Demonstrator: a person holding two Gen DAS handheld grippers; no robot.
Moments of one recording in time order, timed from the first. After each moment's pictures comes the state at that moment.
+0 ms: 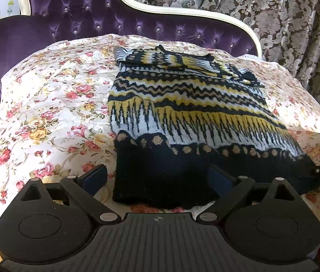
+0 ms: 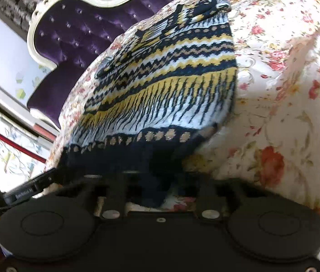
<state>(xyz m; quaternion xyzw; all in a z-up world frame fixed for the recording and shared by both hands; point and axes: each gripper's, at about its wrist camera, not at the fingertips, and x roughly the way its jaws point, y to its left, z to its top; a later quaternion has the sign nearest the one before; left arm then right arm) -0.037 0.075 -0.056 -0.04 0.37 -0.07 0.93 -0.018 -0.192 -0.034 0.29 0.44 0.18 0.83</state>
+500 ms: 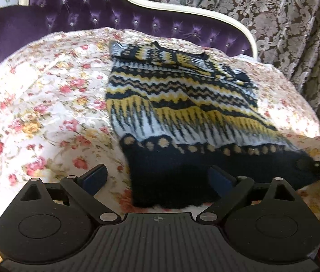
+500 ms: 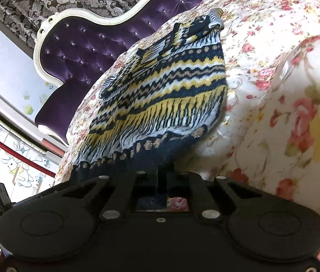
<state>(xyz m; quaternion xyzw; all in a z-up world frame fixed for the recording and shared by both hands) -0.037 0.076 -0.052 -0.07 0.38 -0.10 0.92 -0.023 -0.216 -0.024 0.30 0.41 0.19 0.84</state>
